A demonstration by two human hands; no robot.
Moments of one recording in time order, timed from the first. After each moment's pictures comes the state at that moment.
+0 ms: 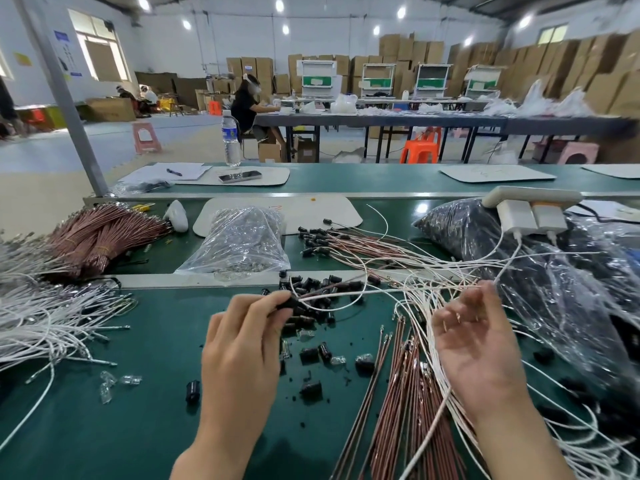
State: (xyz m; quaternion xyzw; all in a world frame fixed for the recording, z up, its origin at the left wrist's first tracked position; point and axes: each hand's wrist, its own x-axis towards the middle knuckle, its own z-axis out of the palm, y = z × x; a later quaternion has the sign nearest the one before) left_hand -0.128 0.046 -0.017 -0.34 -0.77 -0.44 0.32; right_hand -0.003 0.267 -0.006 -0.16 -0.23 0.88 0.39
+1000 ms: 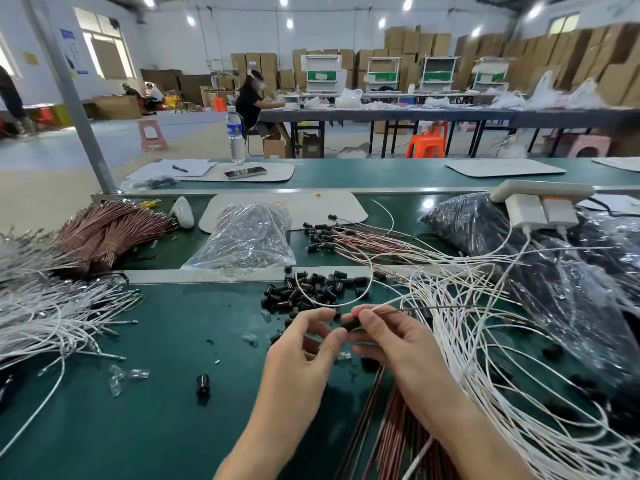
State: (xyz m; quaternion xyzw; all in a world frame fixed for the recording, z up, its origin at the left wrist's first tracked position) left_hand -0.109 0.071 -0.028 -0.30 -0.73 -0.61 -0.05; right_hand -0.037 0.211 -0.019 -0.11 -0.60 0.75 0.23
